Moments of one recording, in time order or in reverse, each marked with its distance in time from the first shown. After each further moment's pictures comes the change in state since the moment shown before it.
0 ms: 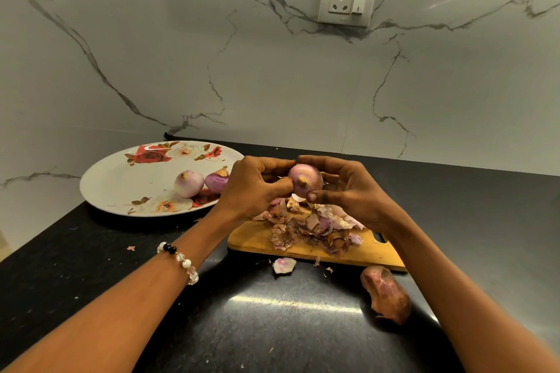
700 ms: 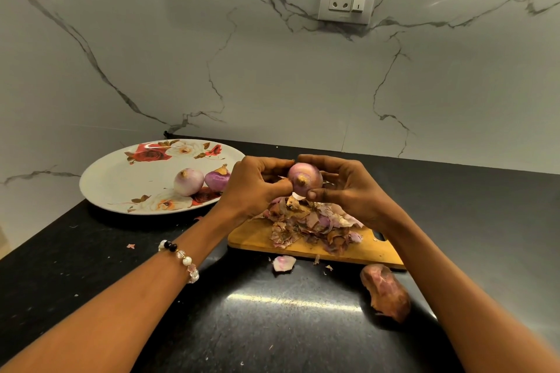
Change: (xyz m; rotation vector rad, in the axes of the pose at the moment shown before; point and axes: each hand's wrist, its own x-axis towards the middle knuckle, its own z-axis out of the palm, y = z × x) left_hand -0.001 -0.002 0.002 -0.003 -0.013 -0.049; right_hand 0.001 0.003 0.000 -0.019 0.002 0.012
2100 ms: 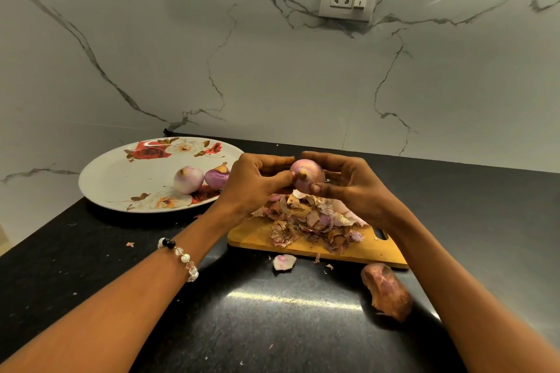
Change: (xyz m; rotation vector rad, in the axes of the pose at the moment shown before) left_hand 0.002 0.000 0.002 -0.214 -0.013 -0.081; right_hand -0.001 0.001 -0.002 0.022 0.011 0.015
